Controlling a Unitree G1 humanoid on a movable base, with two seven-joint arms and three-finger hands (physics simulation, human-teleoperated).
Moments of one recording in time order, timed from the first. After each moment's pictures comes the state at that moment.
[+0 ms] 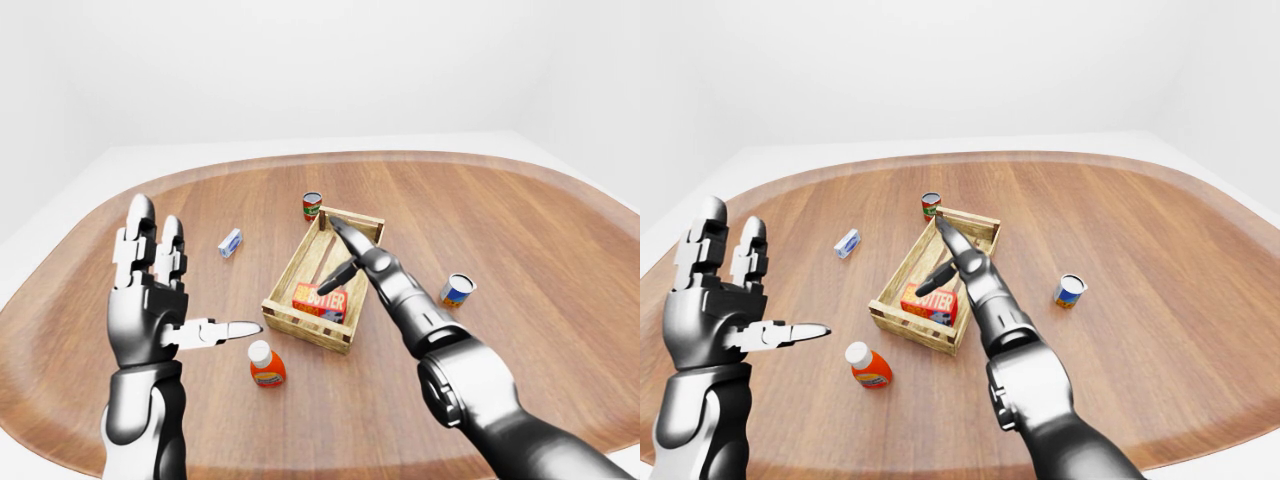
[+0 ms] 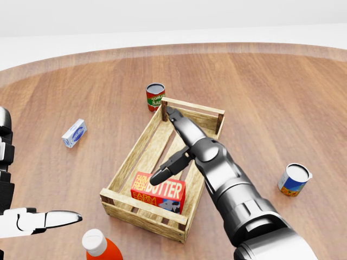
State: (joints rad) left arm 0.12 0.02 0.23 -0.64 -0.20 0.09 -0.12; right arm -0.98 0.01 0.00 1.18 -0.37 0.09 0.15
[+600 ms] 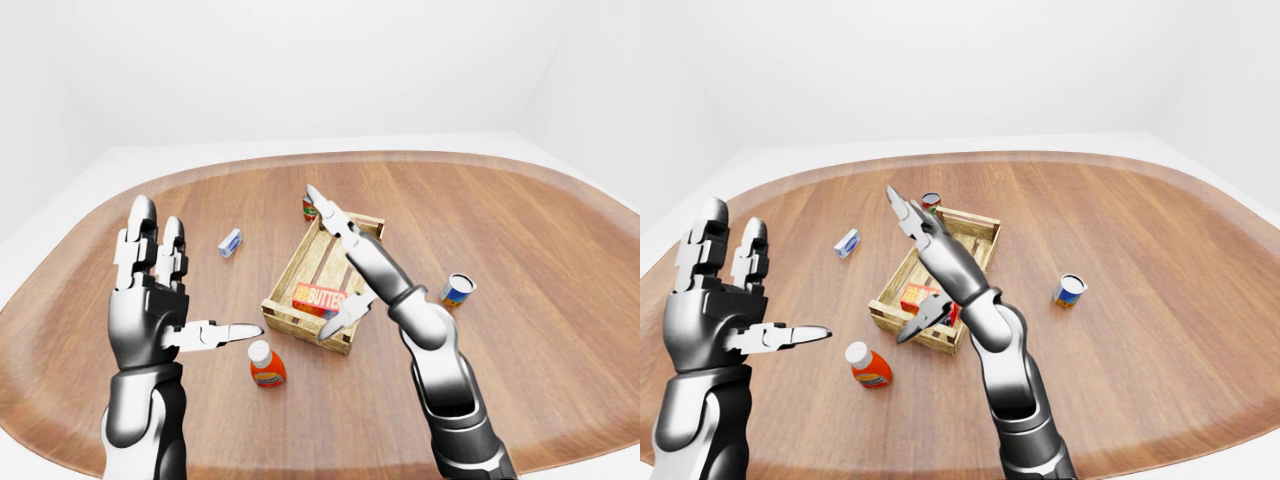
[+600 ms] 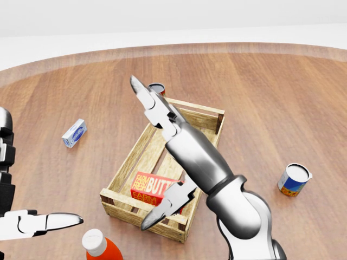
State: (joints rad) left arm 0.13 0.02 0.23 -0.65 -0.19 0.09 -0.13; right arm -0.28 0.04 0.20 -0.31 -0.51 0.09 0.43
